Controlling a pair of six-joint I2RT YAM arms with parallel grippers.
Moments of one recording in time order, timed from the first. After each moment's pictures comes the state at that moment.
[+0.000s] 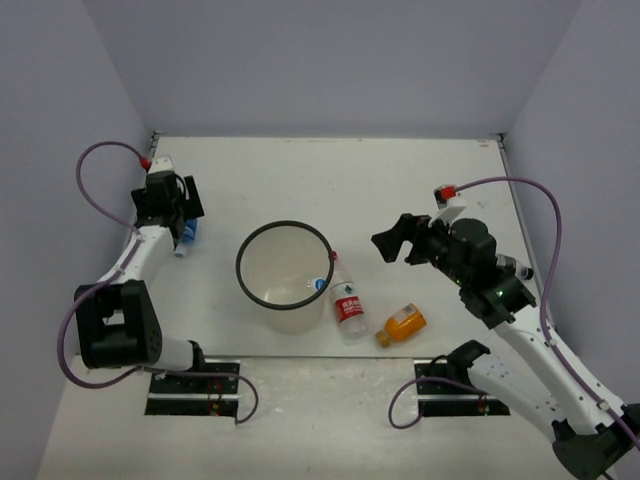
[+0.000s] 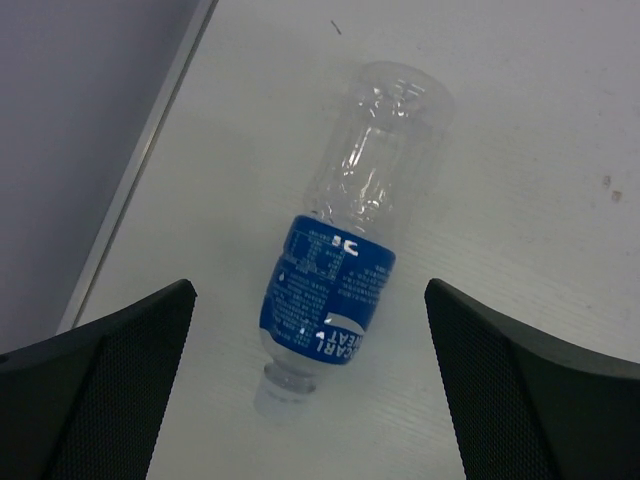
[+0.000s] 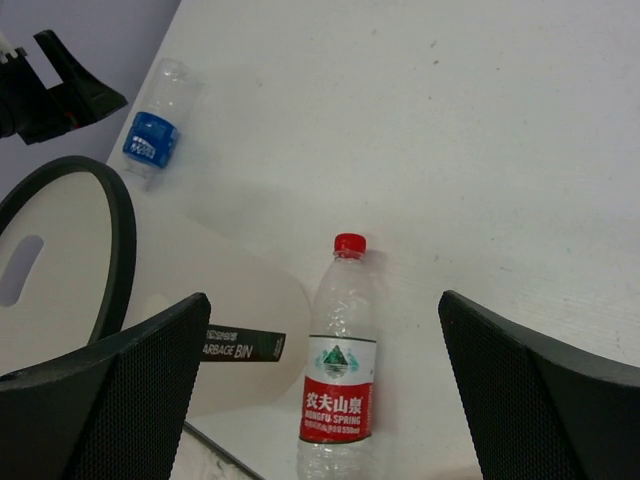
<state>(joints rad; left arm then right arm) 0.10 1.41 0.89 -0.11 -0.29 -0.12 0.53 0.77 0.81 -0.36 -0.04 0.50</state>
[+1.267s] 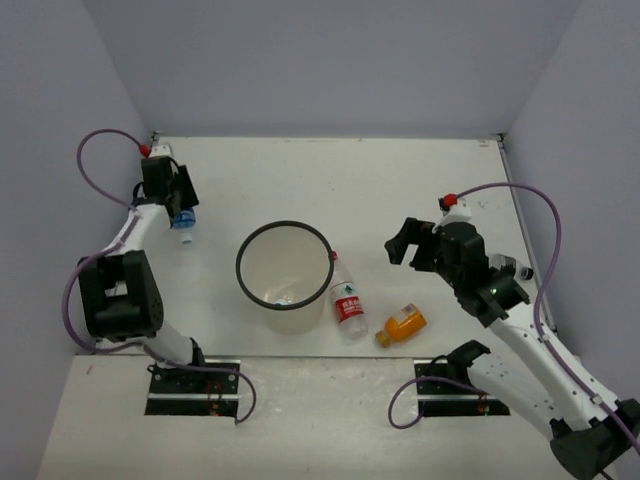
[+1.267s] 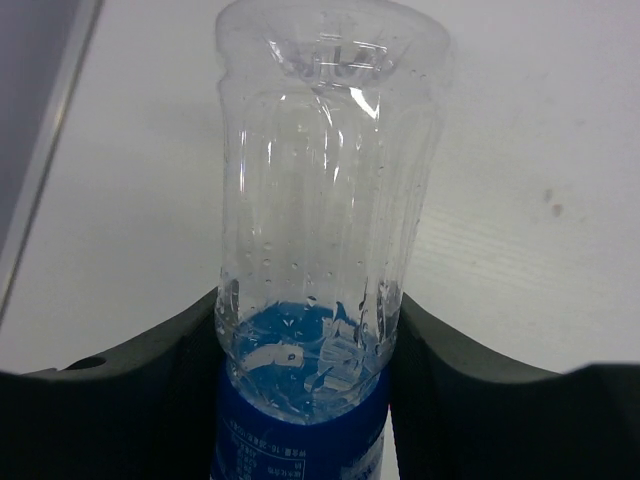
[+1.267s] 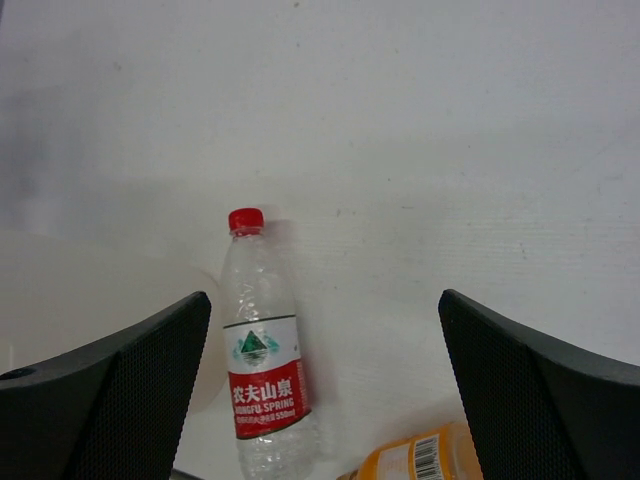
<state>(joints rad) 0.15 1.64 1.07 -0.16 -0.11 -0.16 0.51 0.77 0.77 -0.49 0.14 0.56</state>
